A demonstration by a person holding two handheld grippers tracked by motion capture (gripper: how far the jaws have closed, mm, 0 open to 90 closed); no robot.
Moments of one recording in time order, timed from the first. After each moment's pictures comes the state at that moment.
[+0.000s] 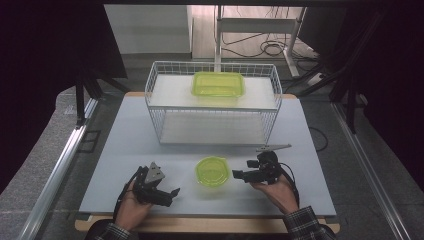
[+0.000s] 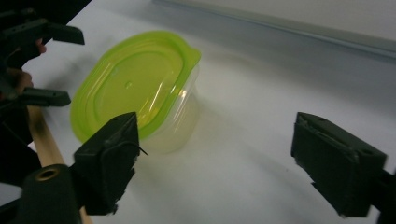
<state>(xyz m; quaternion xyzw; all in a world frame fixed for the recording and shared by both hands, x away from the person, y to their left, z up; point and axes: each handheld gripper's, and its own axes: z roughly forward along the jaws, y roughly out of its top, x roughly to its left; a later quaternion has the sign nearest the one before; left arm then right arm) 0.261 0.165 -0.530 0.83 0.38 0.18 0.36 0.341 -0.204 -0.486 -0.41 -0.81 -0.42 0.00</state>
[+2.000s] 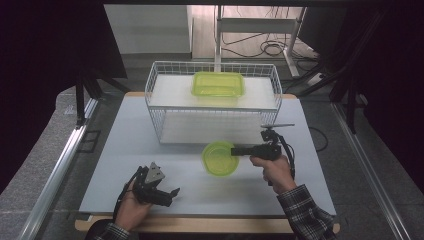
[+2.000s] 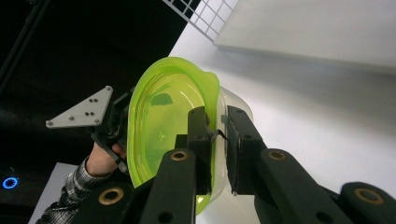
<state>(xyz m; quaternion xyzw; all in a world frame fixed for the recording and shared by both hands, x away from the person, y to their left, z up) 0.261 0.165 -0.530 0.83 0.37 0.19 0.36 0.383 -0.204 -0.444 -0.44 -0.73 -0.49 0.19</state>
